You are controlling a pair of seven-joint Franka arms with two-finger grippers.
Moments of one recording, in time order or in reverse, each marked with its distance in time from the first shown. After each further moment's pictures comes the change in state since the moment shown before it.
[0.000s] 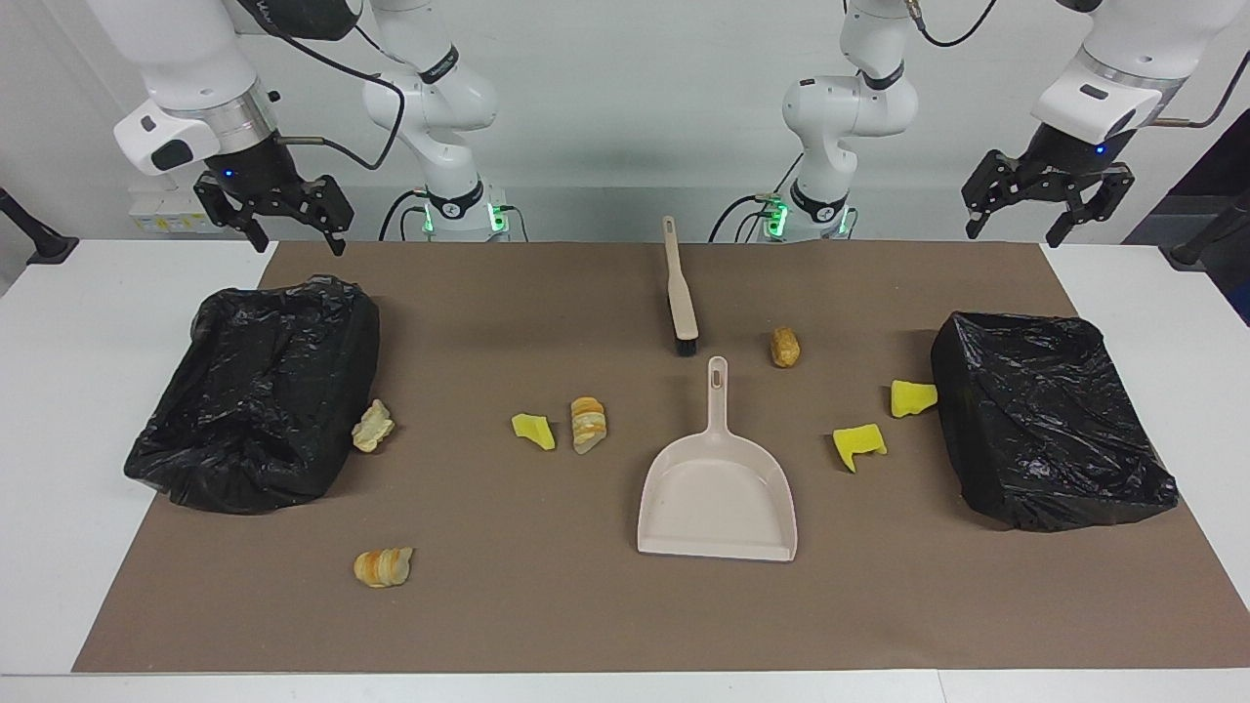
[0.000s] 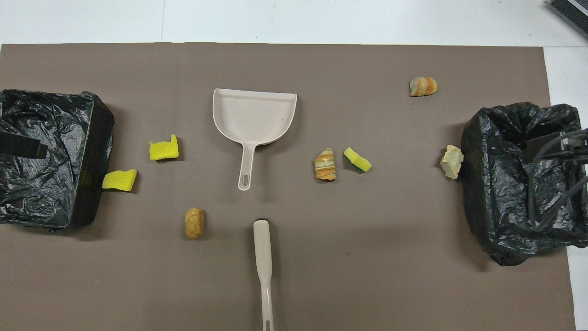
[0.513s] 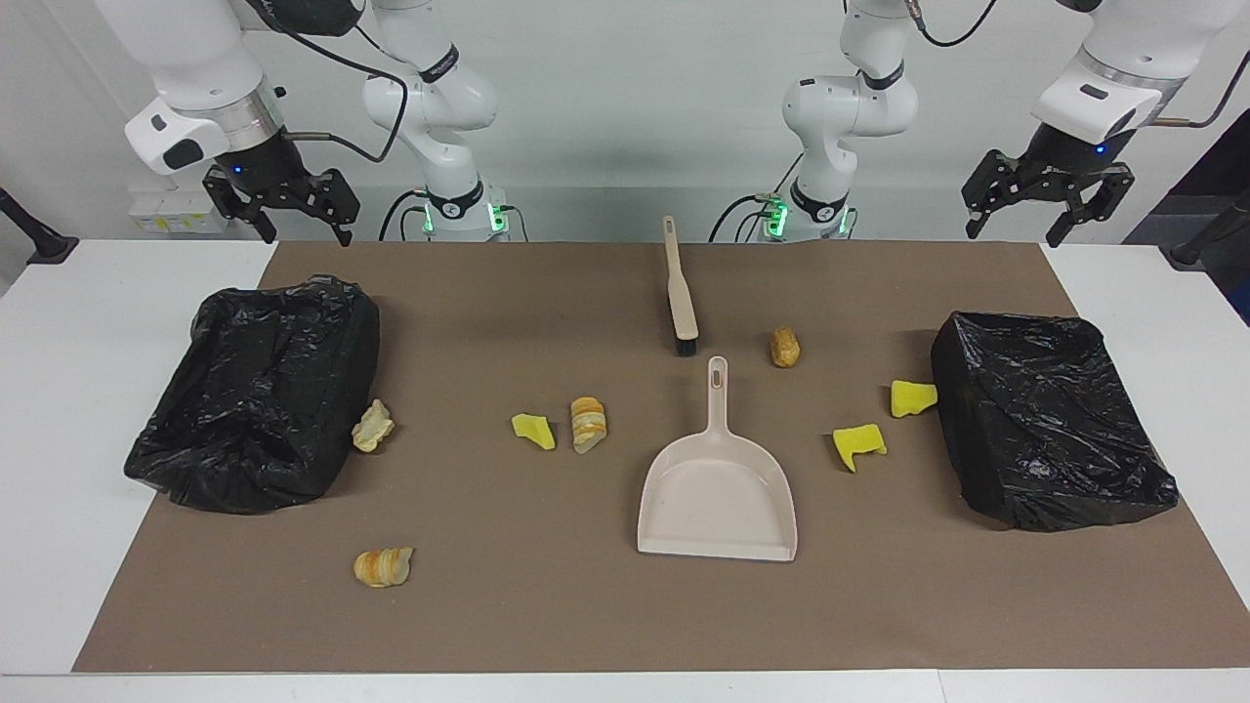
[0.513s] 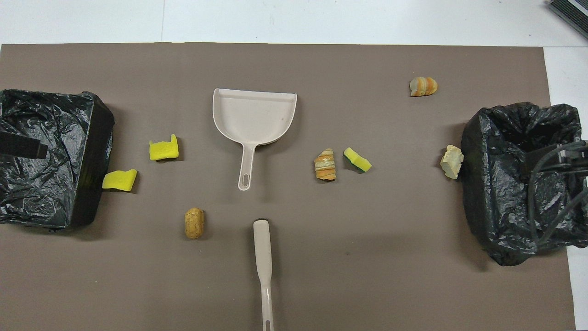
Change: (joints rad) left arm 0.000 0.000 0.000 0.000 0.000 0.000 0.000; right arm 0.004 -0.031 0.000 -0.038 0.002 -0.044 0.000
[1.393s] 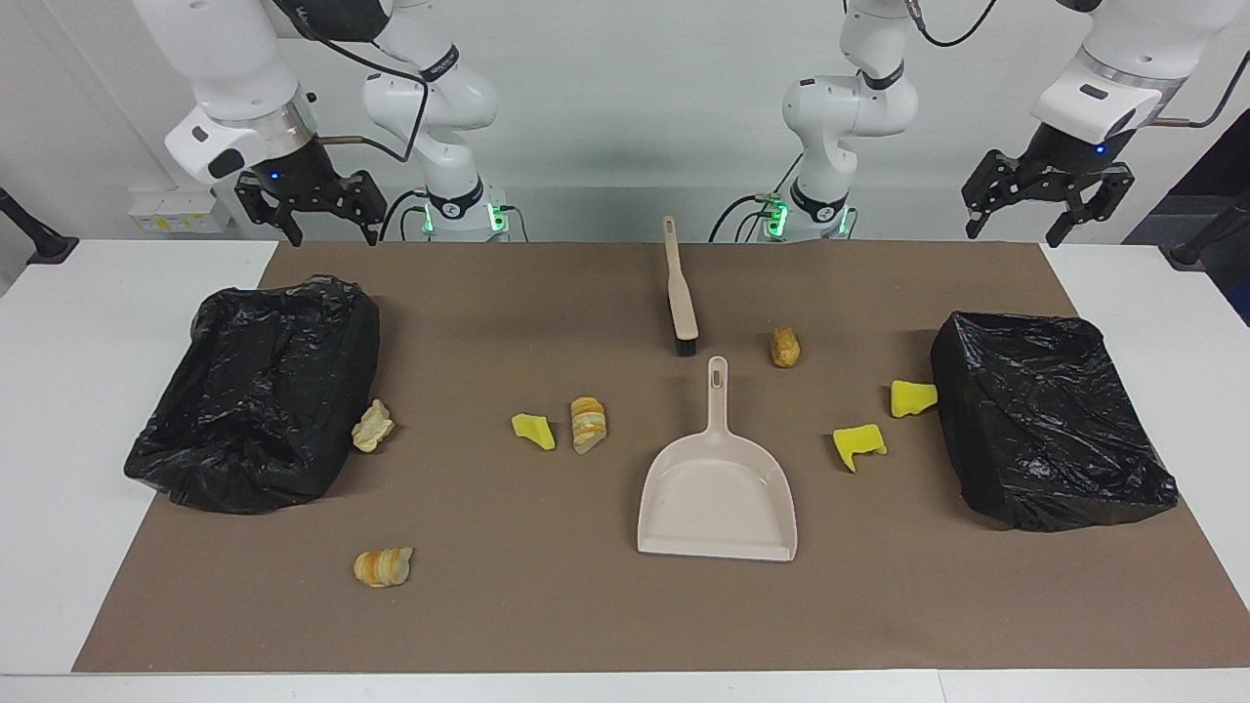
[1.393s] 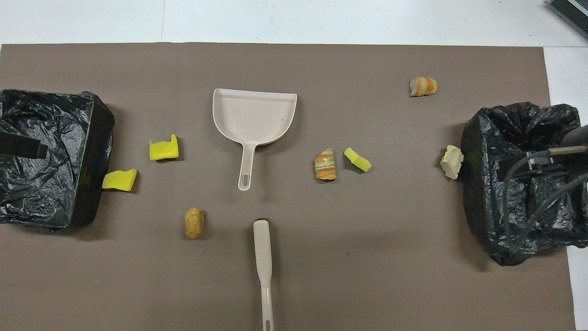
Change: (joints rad) left arm 0.000 0.000 0.000 0.000 0.000 0.000 0.000; right arm 0.049 0.015 0.028 -0.028 0.002 0.034 -0.016
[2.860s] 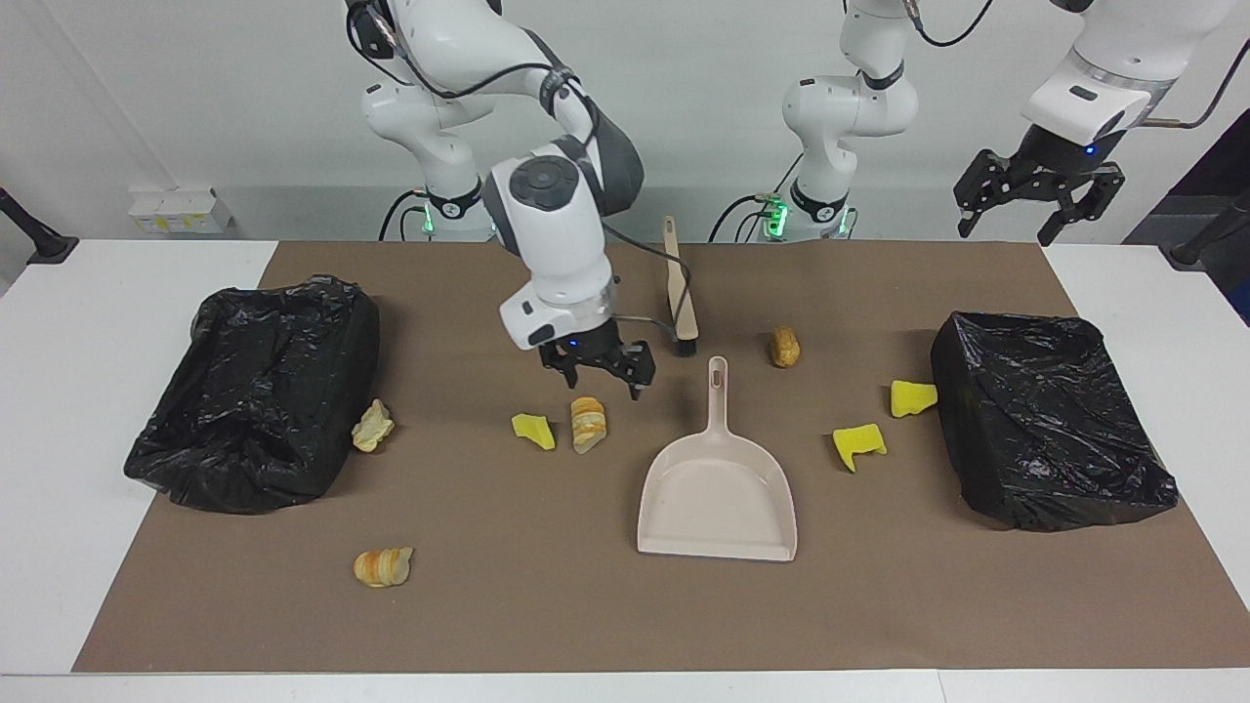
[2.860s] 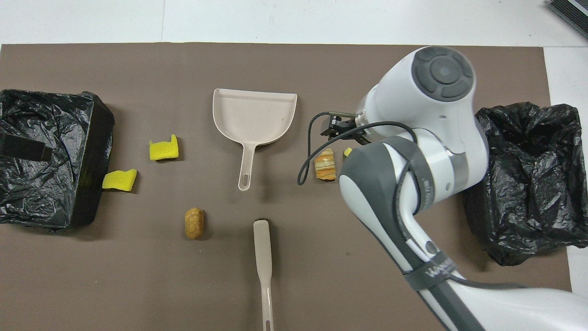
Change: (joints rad) left arm -0.002 -0.001 -0.016 -0.002 0.000 -0.012 -0.022; right arm 0.437 0.453 0.014 0.092 0.110 0.612 0.819
